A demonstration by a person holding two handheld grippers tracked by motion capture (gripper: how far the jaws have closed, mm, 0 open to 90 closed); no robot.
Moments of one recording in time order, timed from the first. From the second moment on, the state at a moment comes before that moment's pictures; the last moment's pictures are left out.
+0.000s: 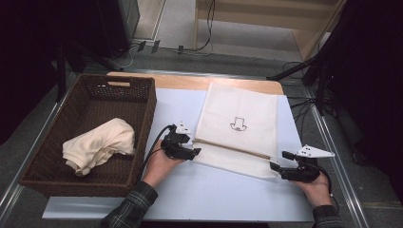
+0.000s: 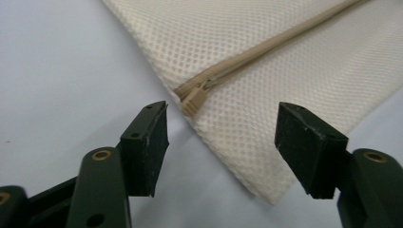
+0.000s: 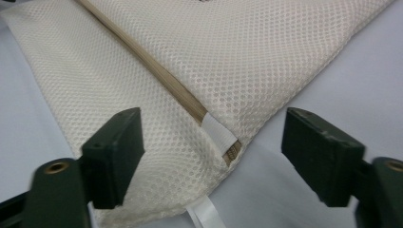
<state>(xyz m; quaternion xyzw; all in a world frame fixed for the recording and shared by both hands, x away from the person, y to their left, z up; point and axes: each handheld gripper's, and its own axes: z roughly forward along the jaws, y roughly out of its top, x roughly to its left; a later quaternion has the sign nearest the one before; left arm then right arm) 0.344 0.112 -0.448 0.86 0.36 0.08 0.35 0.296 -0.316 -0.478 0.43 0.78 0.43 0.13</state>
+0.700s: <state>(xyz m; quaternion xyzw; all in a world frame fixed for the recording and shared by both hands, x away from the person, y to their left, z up) 0.309 0.110 -0.438 0.87 0.31 0.05 0.37 0.274 -0.302 -0.463 0.39 0.79 0.45 0.14</state>
